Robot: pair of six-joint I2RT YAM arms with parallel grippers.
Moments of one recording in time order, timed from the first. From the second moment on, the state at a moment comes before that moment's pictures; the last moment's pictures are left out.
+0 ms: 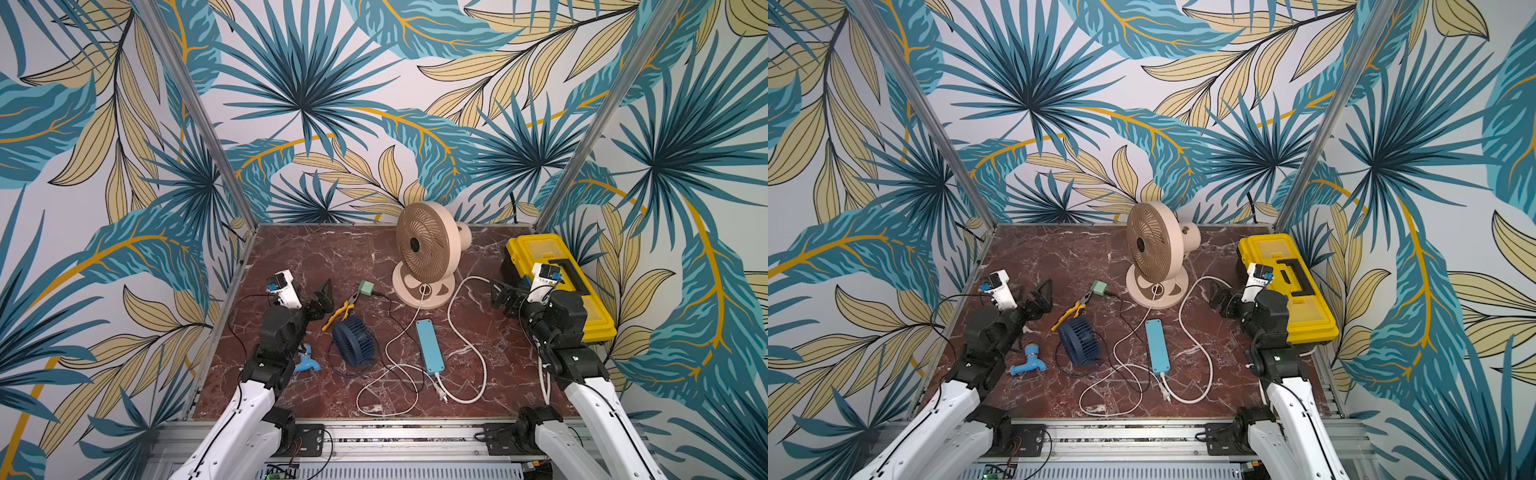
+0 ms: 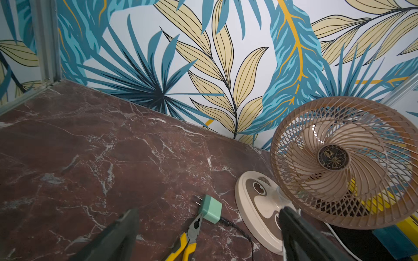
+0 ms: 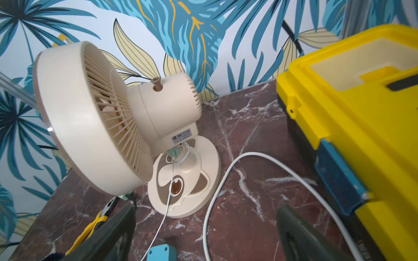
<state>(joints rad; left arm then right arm) -0.21 0.73 0.39 0.22 -0.01 -0.52 0.04 0.73 0.62 -0.21 -0.14 0.40</state>
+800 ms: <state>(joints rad) -0.21 0.72 0.40 0.08 0.12 -0.51 0.12 0.97 0.72 -0.24 -0.39 0.43</state>
